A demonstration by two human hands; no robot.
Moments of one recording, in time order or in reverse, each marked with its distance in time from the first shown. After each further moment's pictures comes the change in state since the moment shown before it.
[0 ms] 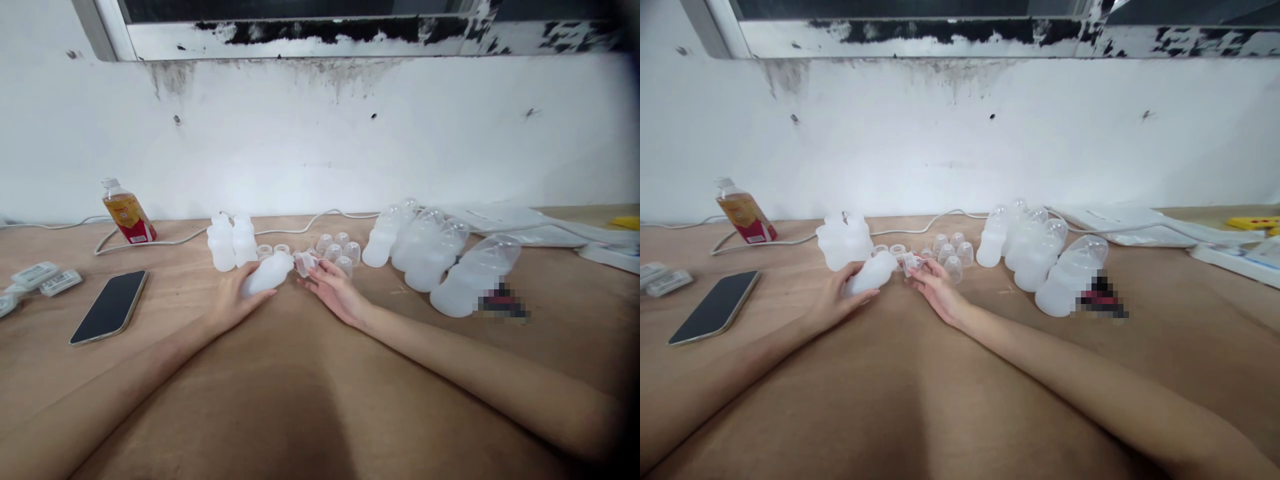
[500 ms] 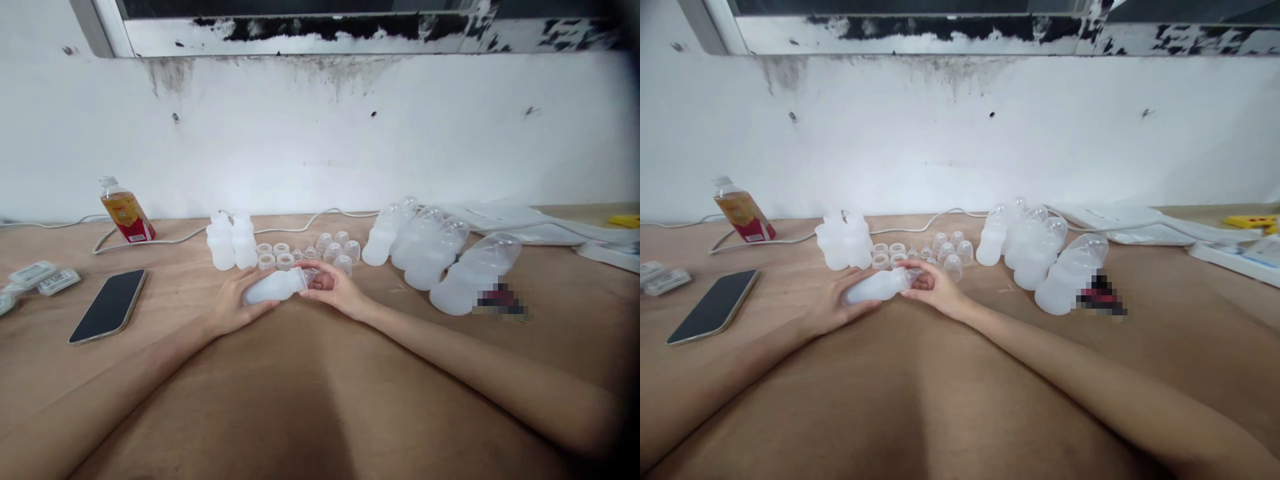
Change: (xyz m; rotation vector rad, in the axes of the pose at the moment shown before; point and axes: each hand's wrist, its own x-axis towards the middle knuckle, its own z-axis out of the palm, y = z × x) left_hand -0.005 0.009 -0.006 0.050 -0.101 0.133; right_hand -0.002 -0.008 -0.011 -0.504 -0.221 -0.110
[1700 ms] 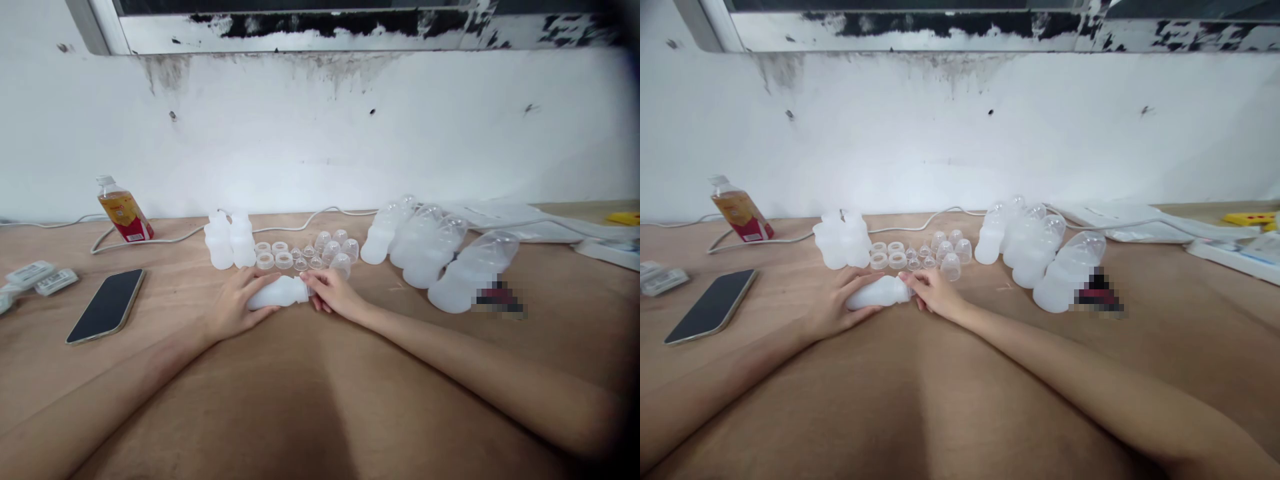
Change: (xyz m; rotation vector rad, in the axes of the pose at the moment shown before) left_hand -0.003 -0.002 0.003 0.154 -0.018 0.175; right_hand -0.002 0.001 0.003 -0.412 0.003 0.164
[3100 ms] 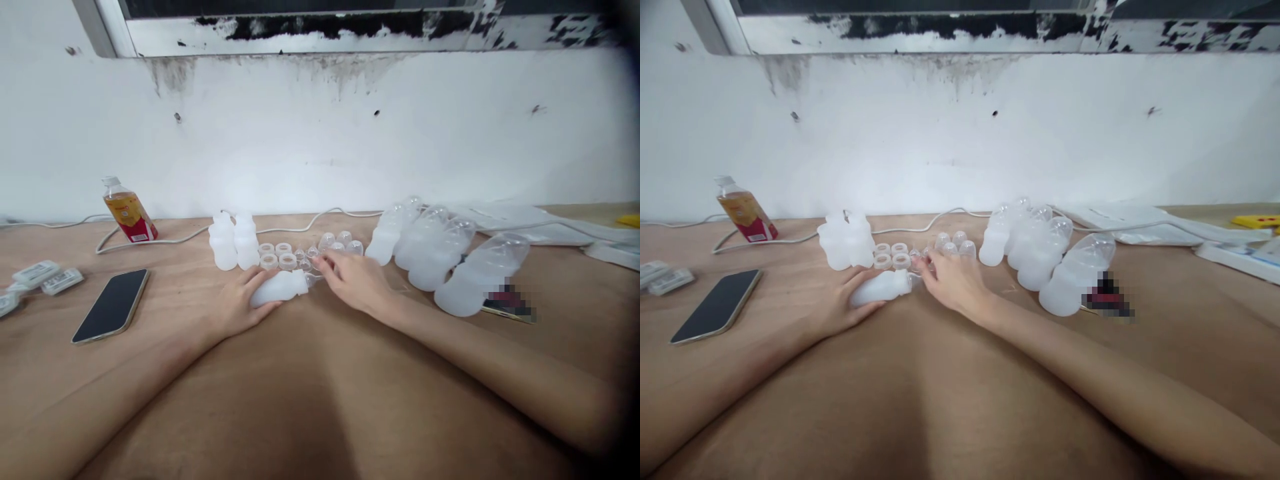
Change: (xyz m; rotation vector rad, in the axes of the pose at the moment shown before) left_hand 0.001 -0.002 0.004 -0.014 0.045 -0.062; right_hand -0.005 -0.037 -0.023 -0.826 0.319 -0.023
